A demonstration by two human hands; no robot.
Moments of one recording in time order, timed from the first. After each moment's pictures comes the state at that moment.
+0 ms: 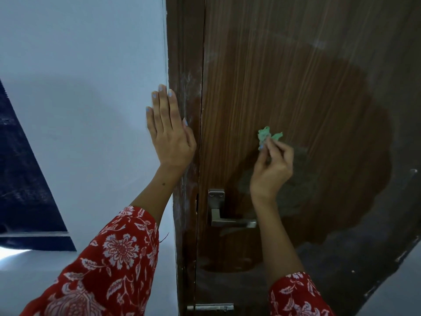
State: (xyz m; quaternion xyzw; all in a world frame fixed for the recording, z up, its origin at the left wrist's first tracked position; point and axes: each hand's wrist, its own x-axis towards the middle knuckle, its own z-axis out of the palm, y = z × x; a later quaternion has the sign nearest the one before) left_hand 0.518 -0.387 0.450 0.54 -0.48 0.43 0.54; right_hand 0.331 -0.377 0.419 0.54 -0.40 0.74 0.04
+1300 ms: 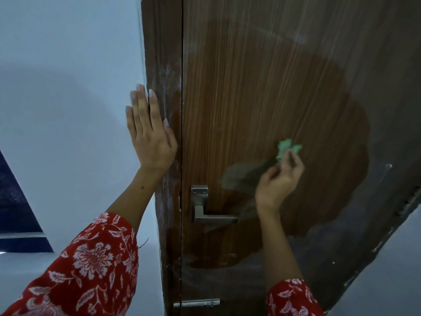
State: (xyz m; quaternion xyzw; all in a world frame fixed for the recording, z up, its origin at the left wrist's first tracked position) left_hand 0.520 -0.392 0.436 0.53 -0.48 0.45 0.54; right_hand 0.280 -0.391 0.383 0.50 -0.46 0.73 0.04
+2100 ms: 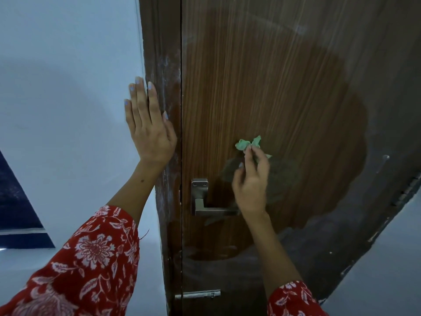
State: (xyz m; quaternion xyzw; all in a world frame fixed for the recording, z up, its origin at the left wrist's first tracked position) left_hand 0.519 -0.388 0.437 0.54 -0.47 0.45 0.54; right_hand 0.306 -0.369 0.364 0.67 -0.41 0.62 0.07
